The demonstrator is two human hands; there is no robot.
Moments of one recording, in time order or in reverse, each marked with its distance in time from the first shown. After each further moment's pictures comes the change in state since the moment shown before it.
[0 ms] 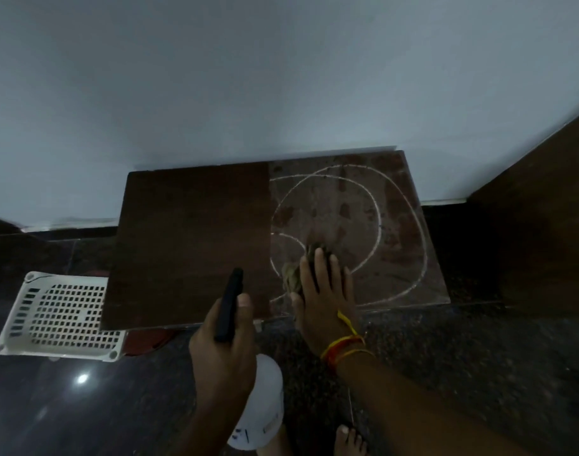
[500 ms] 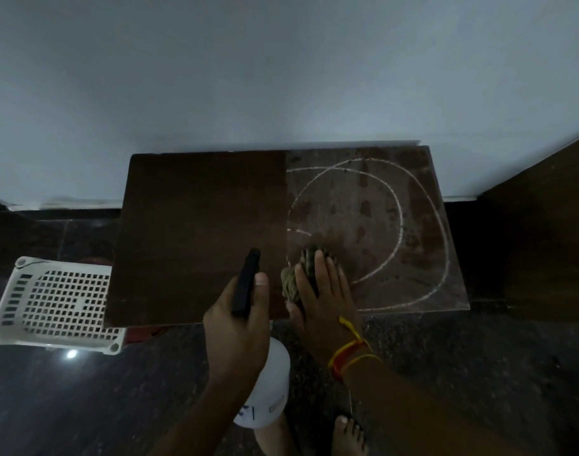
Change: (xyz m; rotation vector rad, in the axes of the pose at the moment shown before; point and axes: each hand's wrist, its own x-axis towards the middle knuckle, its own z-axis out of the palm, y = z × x) left_hand 0.042 0.005 -0.007 0.027 -0.058 -0.014; right_hand 0.006 -0.015 0.023 -0.057 -0.023 -0.134
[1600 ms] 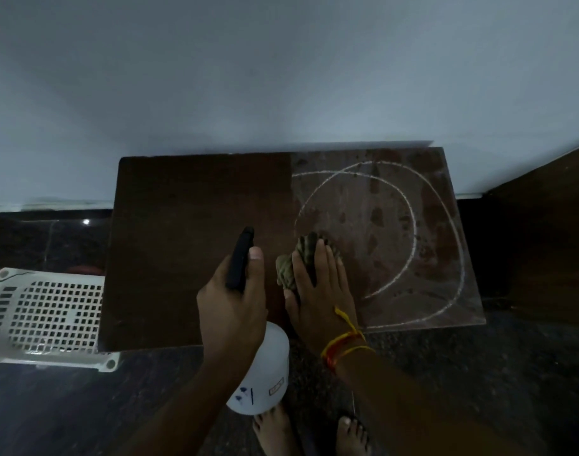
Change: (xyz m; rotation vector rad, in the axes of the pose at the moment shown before) left_hand 0.060 0.019 0.000 0.035 -0.041 -0.043; right_hand 0.050 -0.013 -0.001 -0.045 0.025 0.059
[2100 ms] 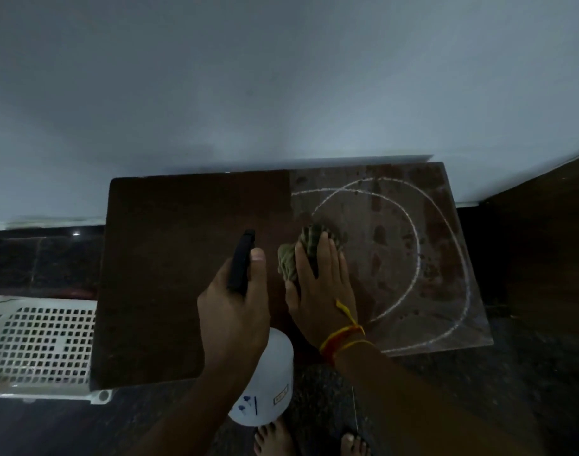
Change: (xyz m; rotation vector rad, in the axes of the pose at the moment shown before) left_hand 0.032 0.014 0.002 0.002 -0.033 -0.007; right_hand 0.045 -0.002 -0.004 0.010 0.023 0.078
